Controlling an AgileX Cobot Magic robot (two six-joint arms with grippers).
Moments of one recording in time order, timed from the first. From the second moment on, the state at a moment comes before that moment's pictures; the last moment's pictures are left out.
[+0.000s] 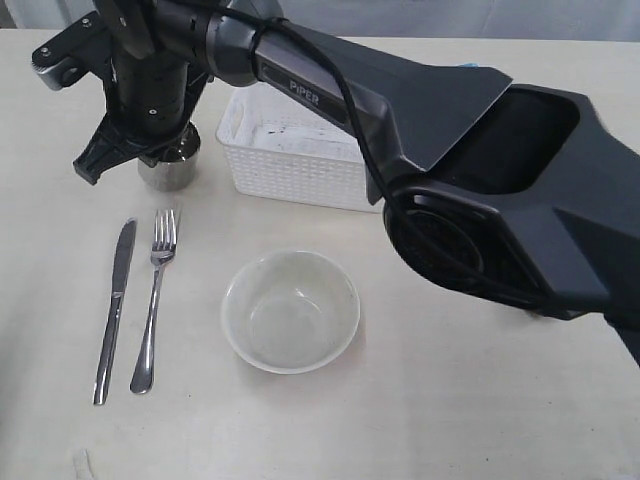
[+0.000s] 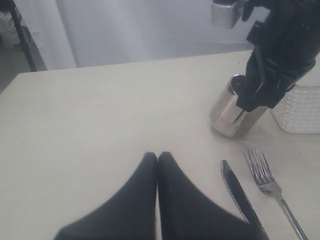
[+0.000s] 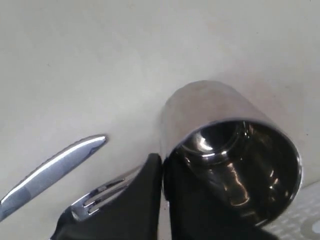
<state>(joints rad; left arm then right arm) -0.12 0.00 0.00 0.15 0.35 -0.08 0.92 2.50 -2.39 -0.02 1.11 -0.13</state>
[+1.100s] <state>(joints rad) -0.12 0.00 0.00 0.15 0.35 -0.08 0.74 2.16 -2.32 -0.02 1.21 -0.22</state>
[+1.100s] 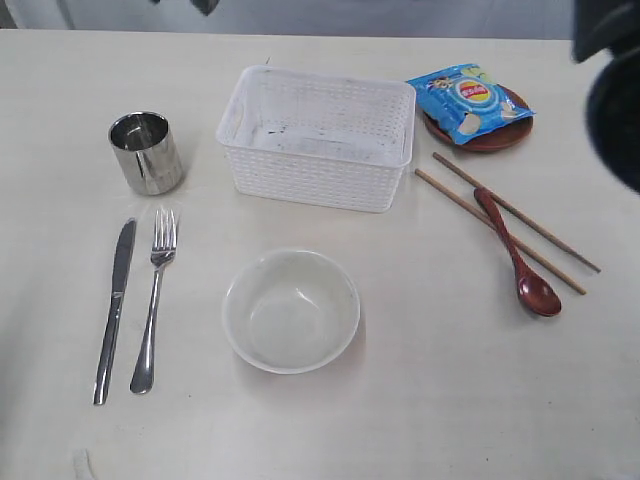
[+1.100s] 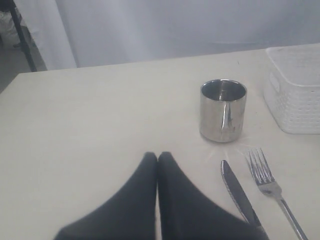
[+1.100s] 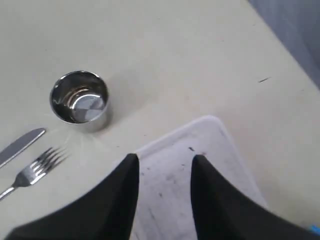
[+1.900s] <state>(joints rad) -0.12 0.00 0.00 0.15 0.35 -0.08 0.17 1.93 -1.53 0.09 1.15 -0.33</state>
